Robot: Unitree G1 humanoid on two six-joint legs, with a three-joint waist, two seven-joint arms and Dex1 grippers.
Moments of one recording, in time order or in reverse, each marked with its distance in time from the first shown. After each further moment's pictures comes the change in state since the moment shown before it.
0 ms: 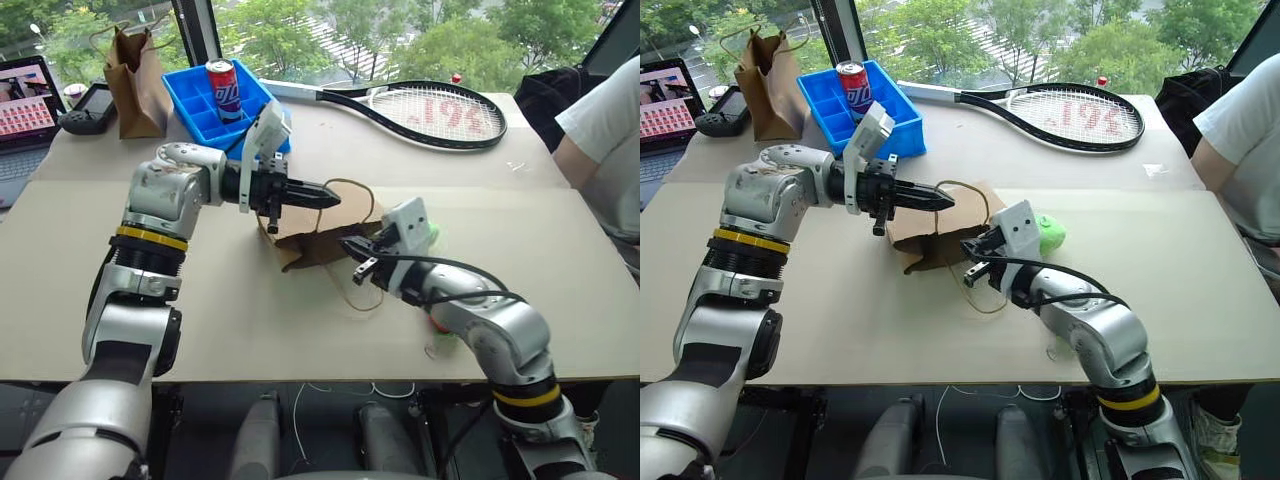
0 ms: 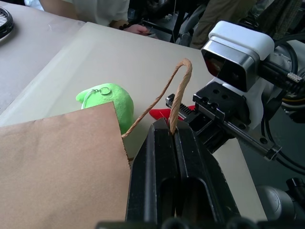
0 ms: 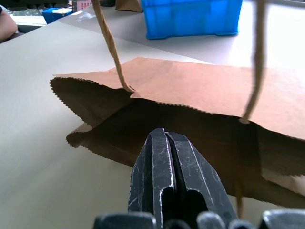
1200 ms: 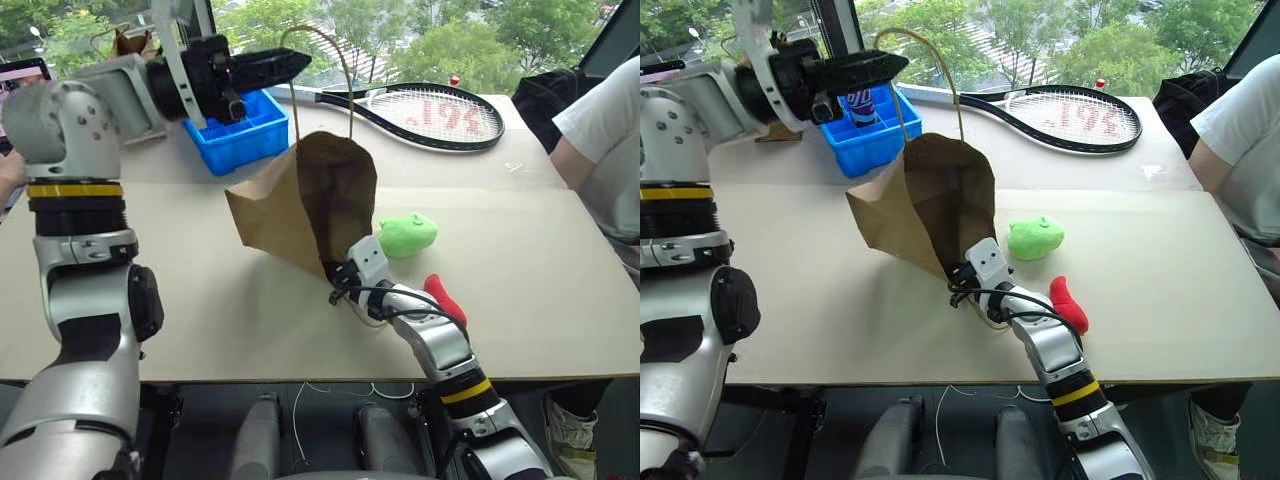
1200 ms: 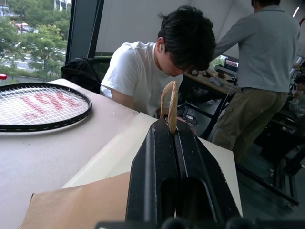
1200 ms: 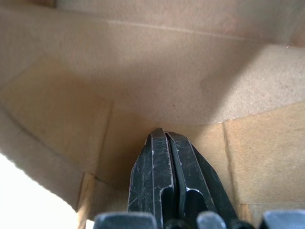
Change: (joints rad) left arm -0.201 0.088 0.298 -0.031 -0.239 0.304 0.362; right arm 0.039 0.170 0.096 0.447 -0.403 -0.409 0.160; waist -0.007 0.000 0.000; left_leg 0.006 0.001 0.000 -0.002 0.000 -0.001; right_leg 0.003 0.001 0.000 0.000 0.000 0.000
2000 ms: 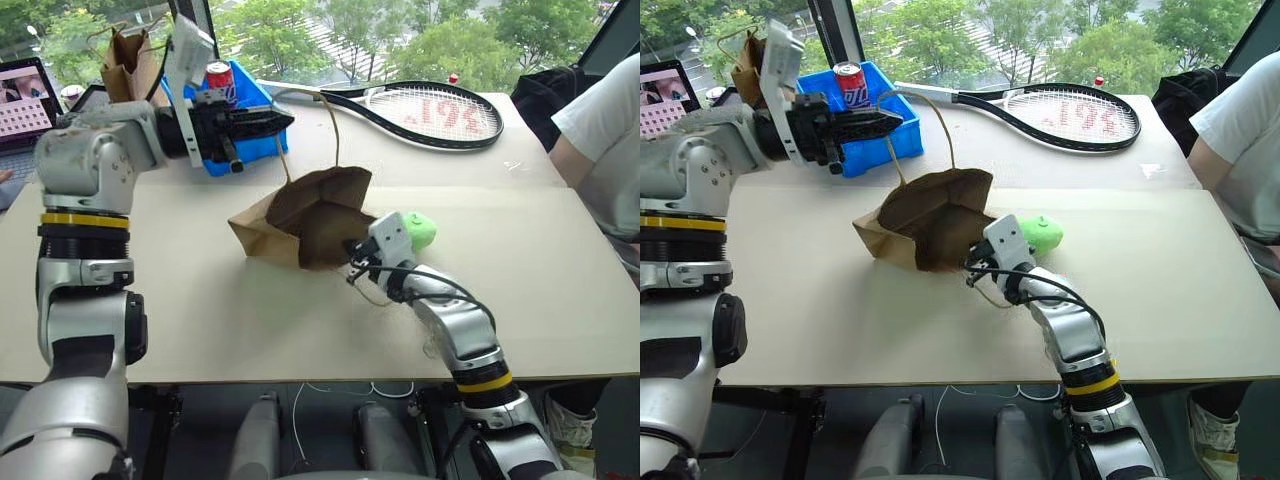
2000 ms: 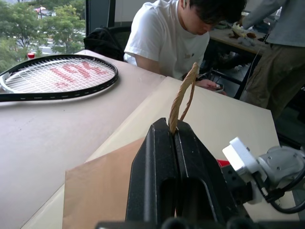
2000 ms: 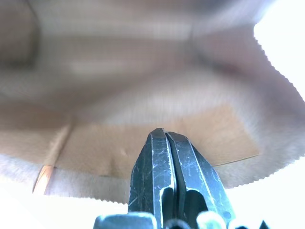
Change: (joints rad) left arm 0.153 0.039 -0.154 0.041 0.123 -0.270 -0.113; right arm -0.058 -0.067 -0.145 -0.274 0.072 0.199 0.051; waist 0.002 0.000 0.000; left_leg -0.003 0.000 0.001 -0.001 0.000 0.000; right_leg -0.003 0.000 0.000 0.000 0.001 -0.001
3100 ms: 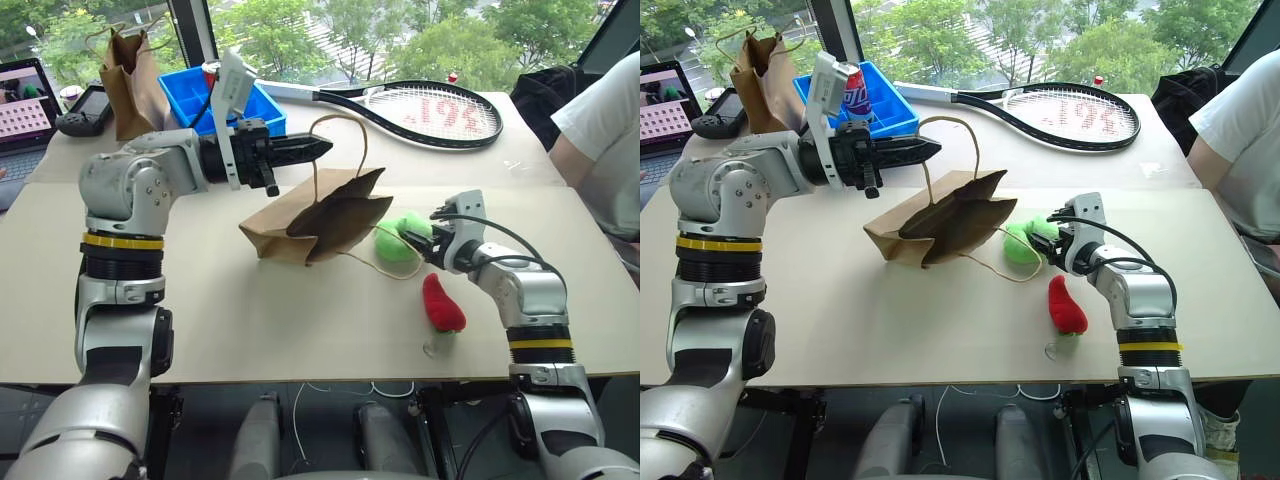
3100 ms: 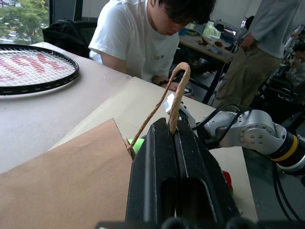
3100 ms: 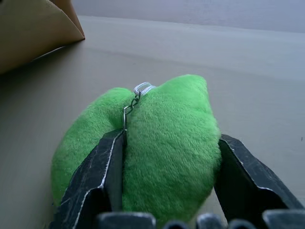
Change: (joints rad) left arm 0.079 -0.113 0.031 -0.175 -0.103 0.154 0.109; right arm -0.128 -0.185 -0.242 0.444 0.104 0.102 0.040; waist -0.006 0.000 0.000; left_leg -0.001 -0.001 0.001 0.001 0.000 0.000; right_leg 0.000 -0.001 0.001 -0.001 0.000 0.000
